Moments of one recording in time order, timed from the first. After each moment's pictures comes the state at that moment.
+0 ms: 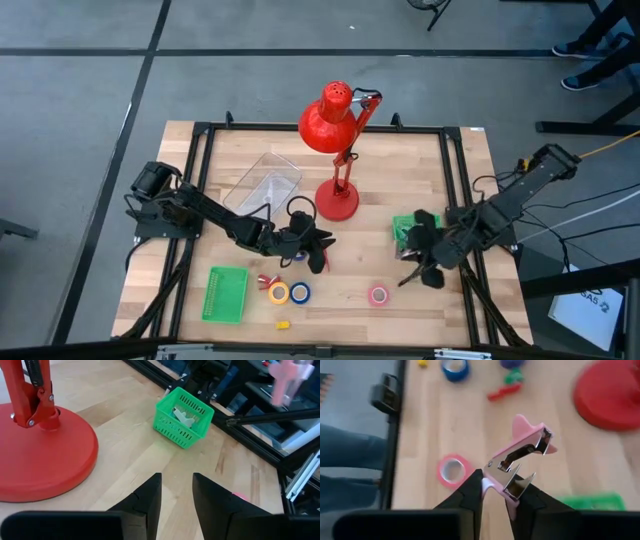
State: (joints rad) left arm -0.34 1.73 0.92 0.36 -0.56 -0.76; right arm 0.70 1.10 0.99 -0.88 0.29 0.71
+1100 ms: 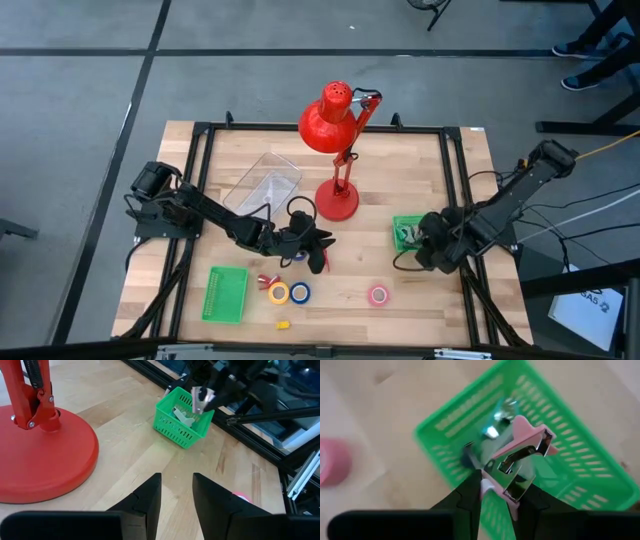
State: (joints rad) left arm -0.34 1.73 0.92 0.36 -0.57 -0.75; right arm 0.76 1.05 0.63 -1.00 0.40 1.38
